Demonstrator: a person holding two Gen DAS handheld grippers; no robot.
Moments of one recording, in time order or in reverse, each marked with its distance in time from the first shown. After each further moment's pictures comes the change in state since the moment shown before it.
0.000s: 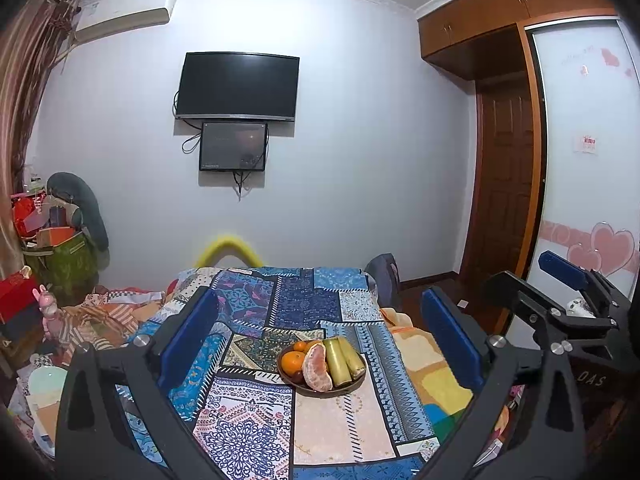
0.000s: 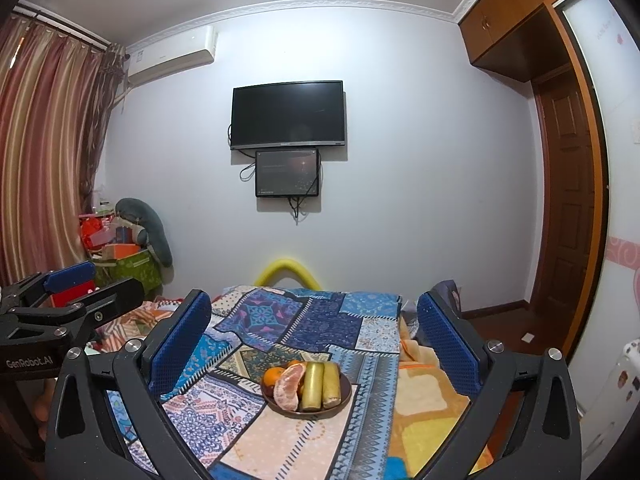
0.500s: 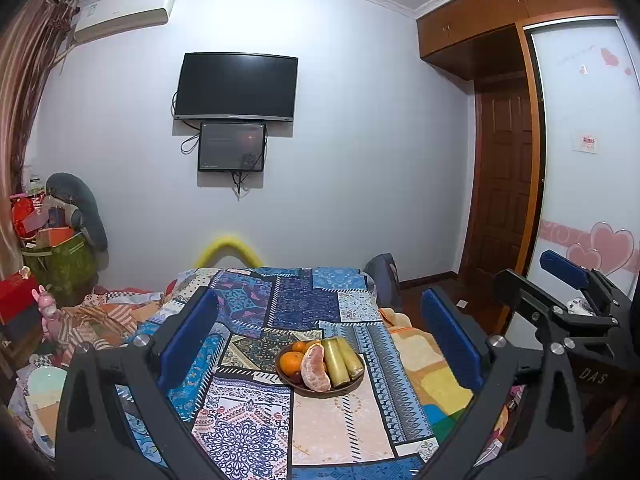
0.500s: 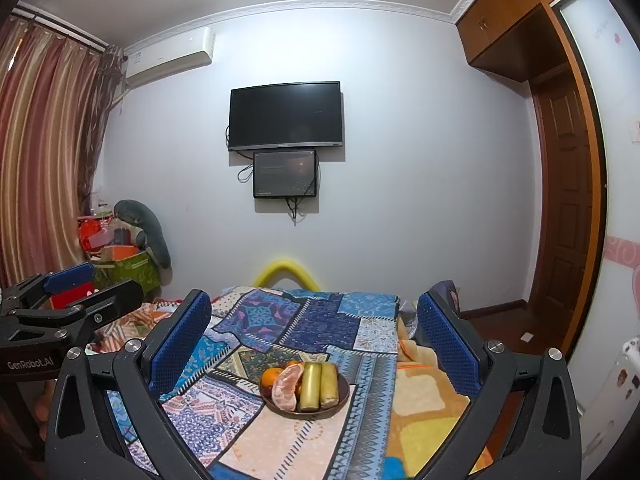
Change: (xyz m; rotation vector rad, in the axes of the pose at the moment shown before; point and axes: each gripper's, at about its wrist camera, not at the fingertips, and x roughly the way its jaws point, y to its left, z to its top) left arm -0.001 -0.002 -0.001 0.002 0.000 -0.005; right arm -0.003 -0.003 0.003 0.004 -0.003 -0.007
